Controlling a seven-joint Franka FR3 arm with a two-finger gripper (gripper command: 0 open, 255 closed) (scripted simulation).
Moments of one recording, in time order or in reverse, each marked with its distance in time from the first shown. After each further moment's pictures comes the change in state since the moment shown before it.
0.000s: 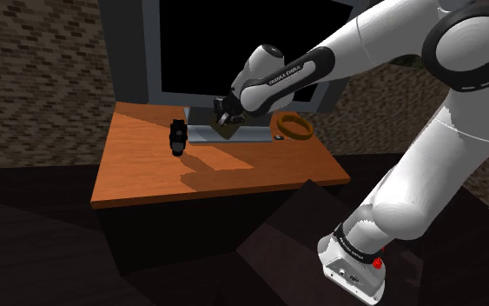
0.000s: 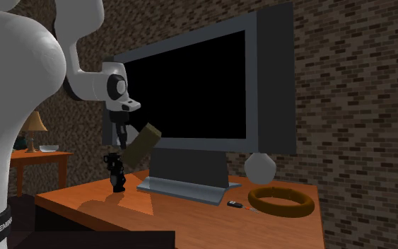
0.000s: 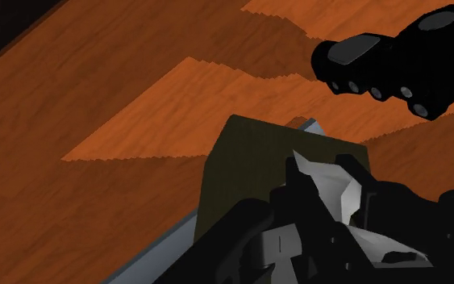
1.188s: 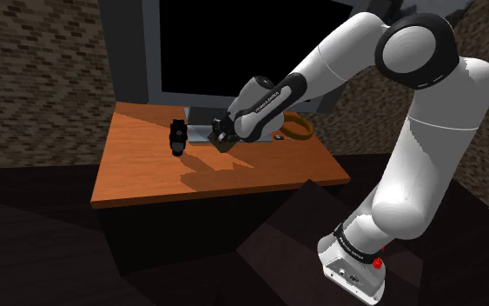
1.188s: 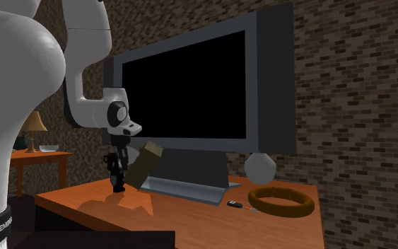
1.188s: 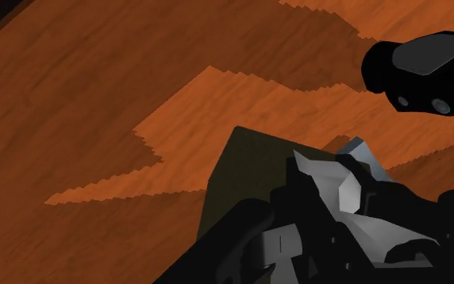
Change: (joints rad) arm -0.011 0.211 0.002 -0.016 0.009 0.229 -0.010
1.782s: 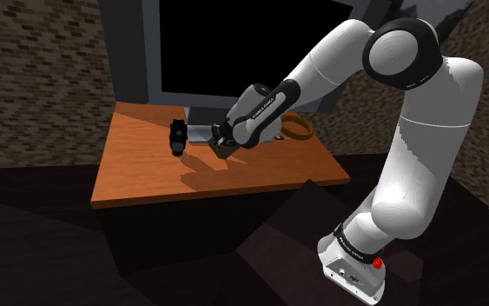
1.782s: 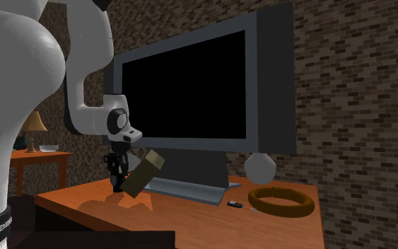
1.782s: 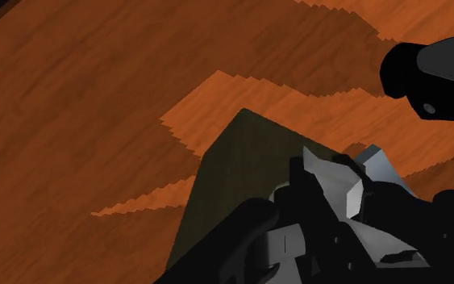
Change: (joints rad) arm -0.007 0.064 0.005 0.008 0.002 0.055 -0.006
